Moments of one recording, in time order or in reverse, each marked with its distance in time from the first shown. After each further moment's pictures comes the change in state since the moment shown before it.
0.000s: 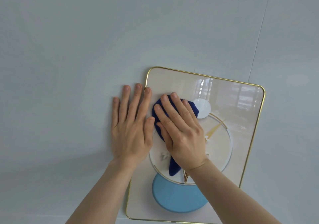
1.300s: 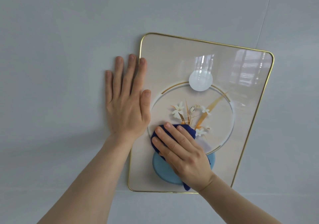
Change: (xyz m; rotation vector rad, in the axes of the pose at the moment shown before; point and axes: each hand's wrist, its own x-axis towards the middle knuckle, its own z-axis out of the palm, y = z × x) left_hand -0.001 0.000 0.004 0.006 0.074 0.005; right_hand -0.119 -0.015 -0.023 0.078 -0.254 -0.139
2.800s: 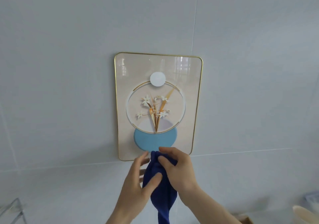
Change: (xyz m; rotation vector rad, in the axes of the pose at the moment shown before) left_hand -0.175 0.101 -0.153 -0.946 -0.909 -0.713; right_hand -0.019 -0.097 -0.153 0.875 -0.176 1.516
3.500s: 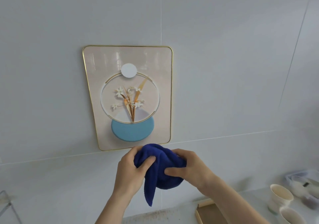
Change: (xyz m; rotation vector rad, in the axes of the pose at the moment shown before) left_hand -0.004 0.030 0.073 0.068 0.160 -0.011; right_hand -0.022 0.036 -0.134 0.018 -0.364 0.103
